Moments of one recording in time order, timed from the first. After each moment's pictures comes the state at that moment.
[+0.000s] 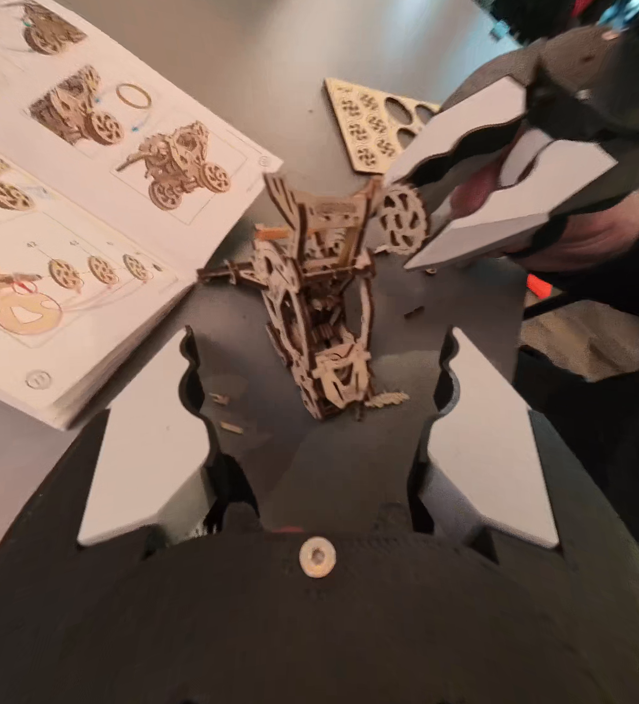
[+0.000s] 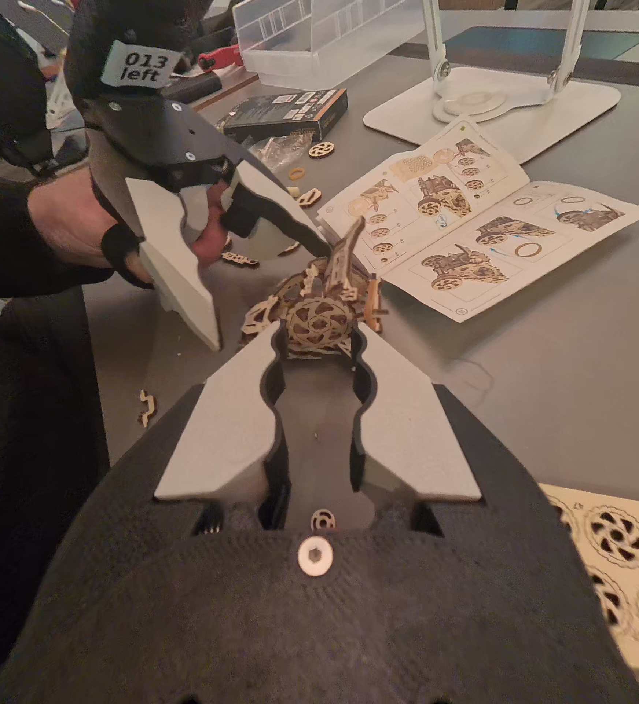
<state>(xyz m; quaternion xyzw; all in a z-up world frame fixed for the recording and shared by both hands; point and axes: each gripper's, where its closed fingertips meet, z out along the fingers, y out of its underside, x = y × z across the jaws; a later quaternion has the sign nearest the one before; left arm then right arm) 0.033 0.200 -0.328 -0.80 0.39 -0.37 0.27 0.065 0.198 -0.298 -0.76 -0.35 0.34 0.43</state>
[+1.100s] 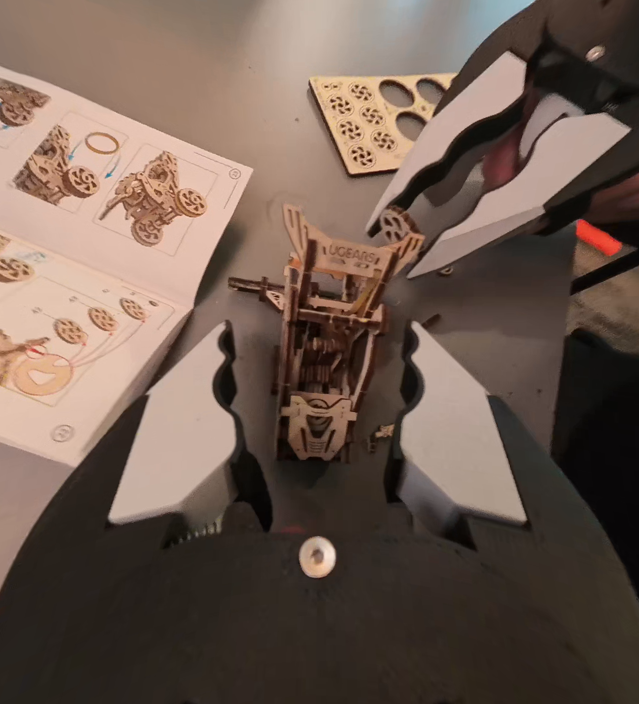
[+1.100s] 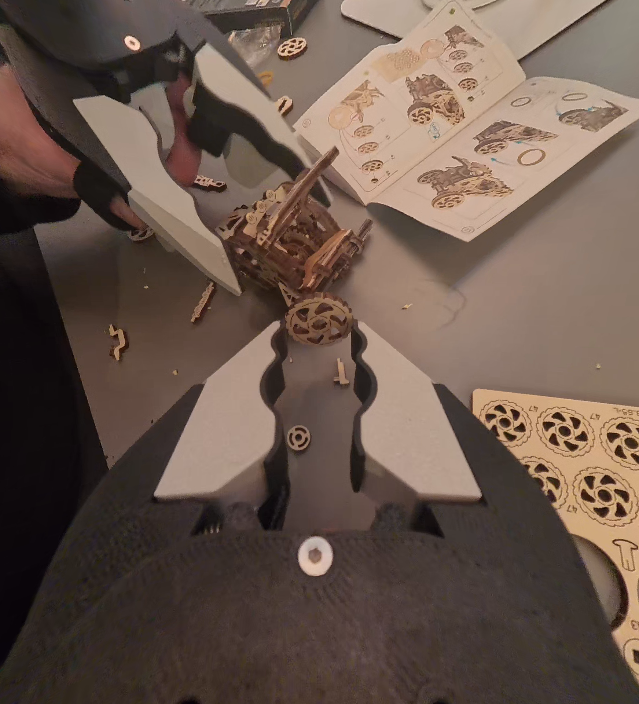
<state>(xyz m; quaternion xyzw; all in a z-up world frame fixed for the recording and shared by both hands) 0.052 0.204 -0.330 -0.78 0.46 -0.31 0.29 0.099 0.187 -0.325 -0.80 -0.36 0.29 0.37</state>
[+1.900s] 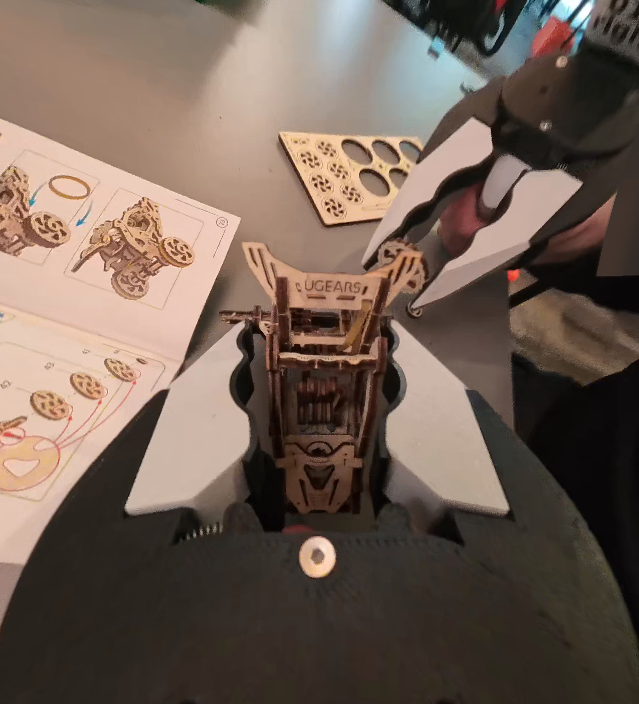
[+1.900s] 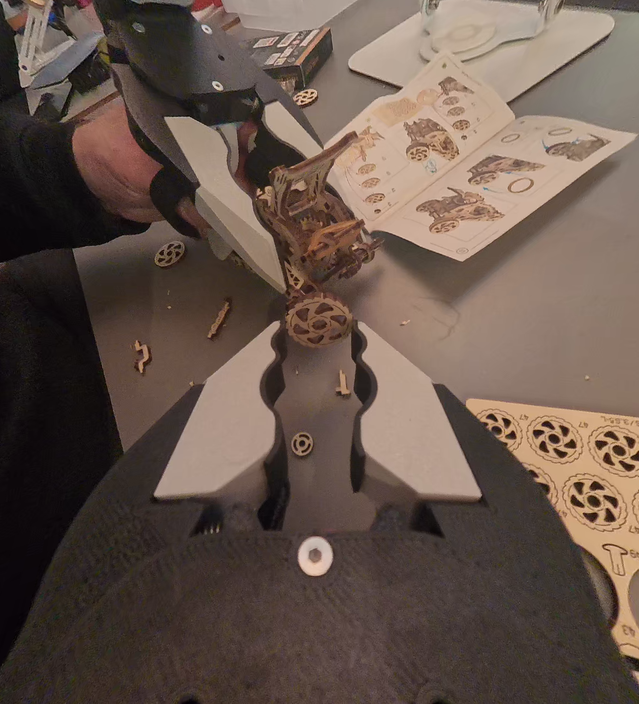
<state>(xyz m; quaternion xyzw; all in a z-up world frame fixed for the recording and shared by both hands) 0.073 0.215 -0.318 -0.75 0.45 -0.41 0.27 0.100 0.189 -0.308 -0.79 -0.35 0.33 0.39</state>
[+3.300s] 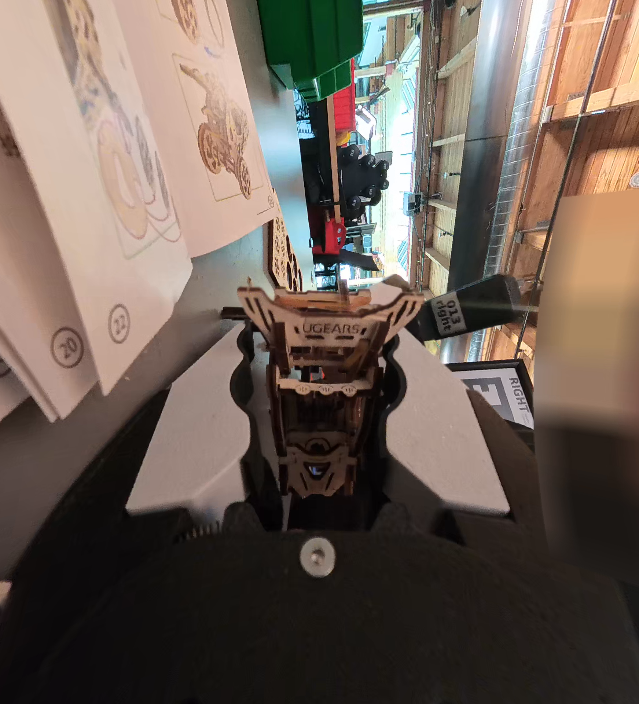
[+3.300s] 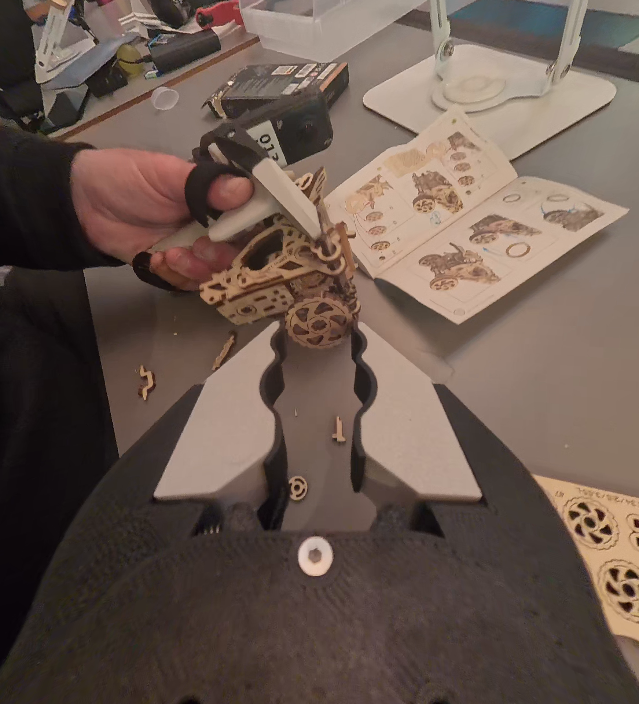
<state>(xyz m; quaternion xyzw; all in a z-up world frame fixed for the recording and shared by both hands) 0.059 0.229 -0.302 -0.72 0.02 -0.69 0.06 0.082 0.203 -0.286 -0.77 -0.38 0.33 0.40</state>
